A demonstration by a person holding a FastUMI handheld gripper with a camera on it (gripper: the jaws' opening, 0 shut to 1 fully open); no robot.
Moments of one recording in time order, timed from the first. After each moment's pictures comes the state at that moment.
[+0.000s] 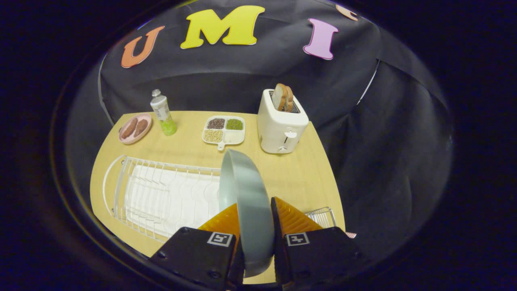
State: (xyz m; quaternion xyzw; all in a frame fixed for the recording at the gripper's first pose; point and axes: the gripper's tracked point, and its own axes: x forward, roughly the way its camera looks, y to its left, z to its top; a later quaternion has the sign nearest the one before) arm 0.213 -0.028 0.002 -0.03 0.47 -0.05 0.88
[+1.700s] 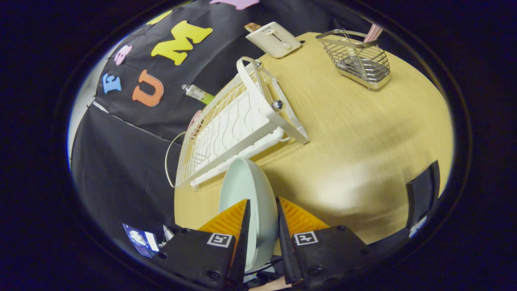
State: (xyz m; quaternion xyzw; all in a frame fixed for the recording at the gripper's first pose) arm 0.025 0.050 -0.184 0.34 0.50 0.15 0.78
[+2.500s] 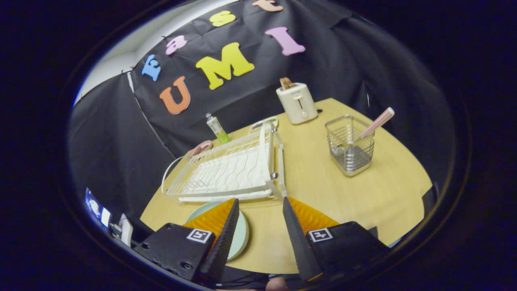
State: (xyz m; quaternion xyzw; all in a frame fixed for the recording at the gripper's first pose) arm 0.031 -0.041 -0.115 0.18 0.27 0.12 0.94
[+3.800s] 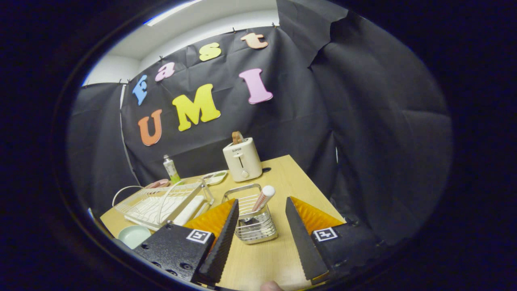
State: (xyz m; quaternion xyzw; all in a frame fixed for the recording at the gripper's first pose) arm 0.126 -0.225 -0.138 0.16 0.12 0.03 0.98
